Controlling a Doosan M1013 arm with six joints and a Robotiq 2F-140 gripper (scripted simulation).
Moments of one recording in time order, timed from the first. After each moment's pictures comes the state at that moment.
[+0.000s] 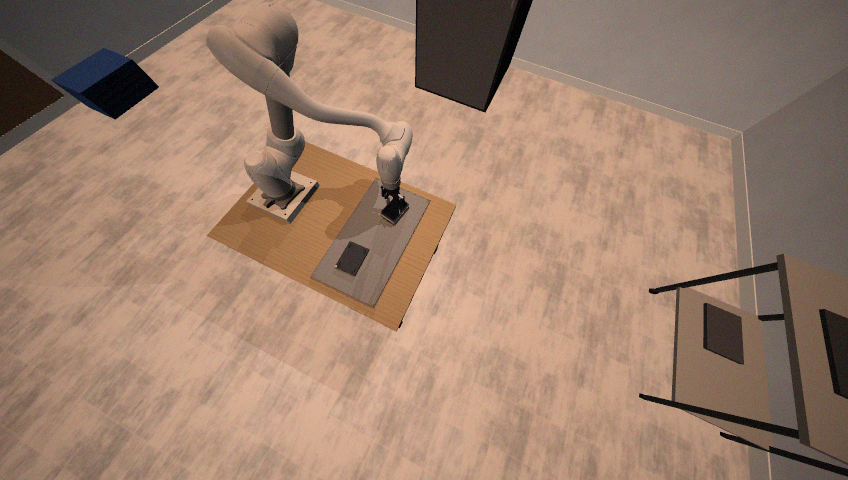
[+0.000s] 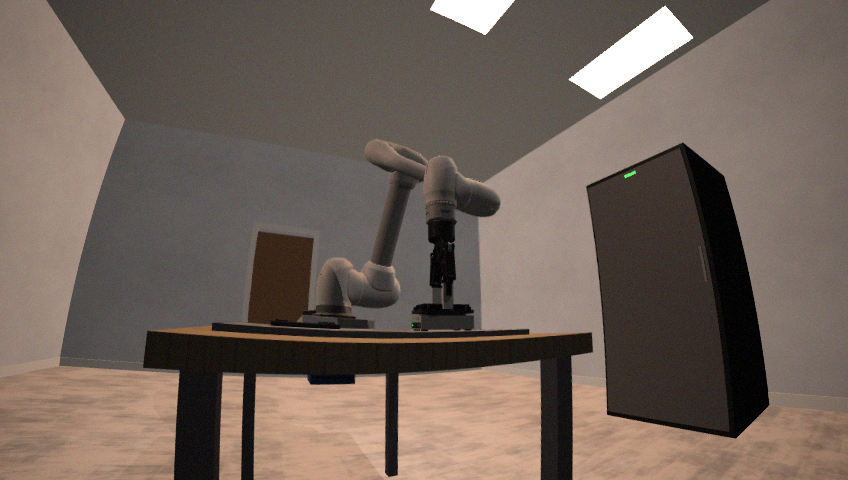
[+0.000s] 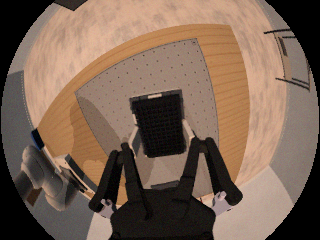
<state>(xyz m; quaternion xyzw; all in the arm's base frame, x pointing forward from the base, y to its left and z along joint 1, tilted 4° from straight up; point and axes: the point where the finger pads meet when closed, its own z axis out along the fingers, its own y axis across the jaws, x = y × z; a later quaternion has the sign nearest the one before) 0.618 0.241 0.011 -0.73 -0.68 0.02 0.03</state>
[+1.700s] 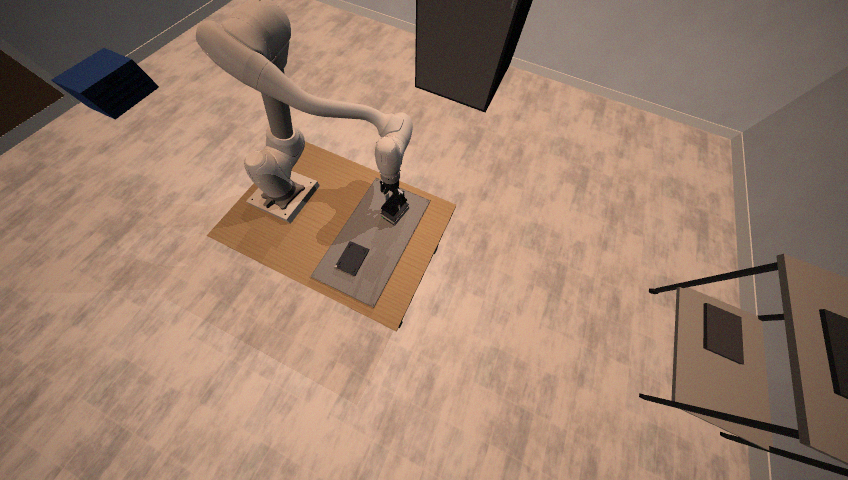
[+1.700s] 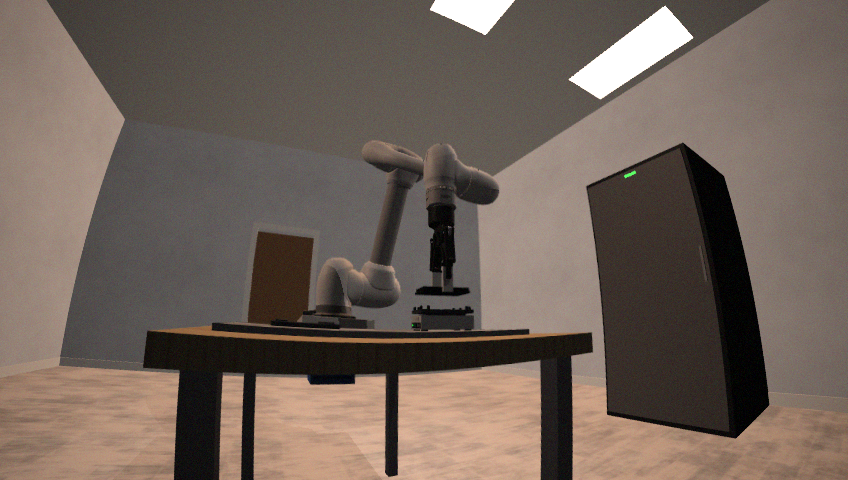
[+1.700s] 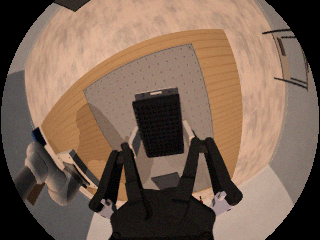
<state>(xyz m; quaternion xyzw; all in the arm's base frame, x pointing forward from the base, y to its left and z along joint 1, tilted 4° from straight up) 0.621 0.240 0.055 -0.73 -0.68 0.02 0.03</state>
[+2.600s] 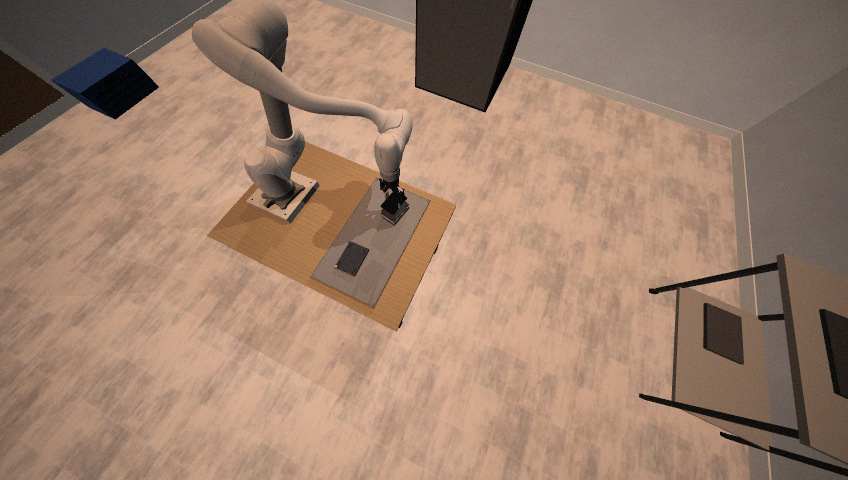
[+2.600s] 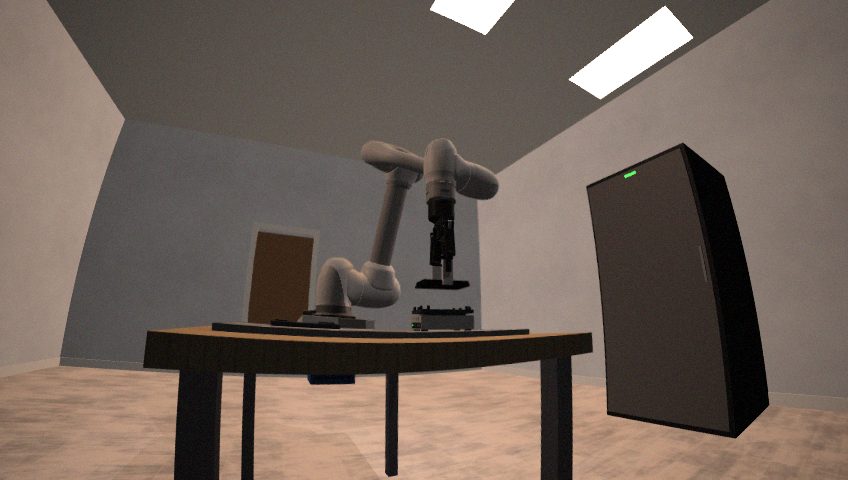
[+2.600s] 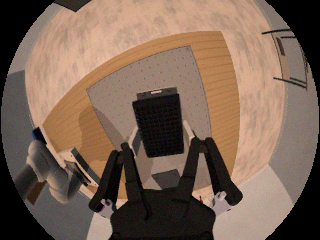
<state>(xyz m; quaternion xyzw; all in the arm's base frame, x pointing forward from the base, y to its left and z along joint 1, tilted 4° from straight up) 0.623 0.240 0.073 -0.73 -0.68 0.02 0.03</state>
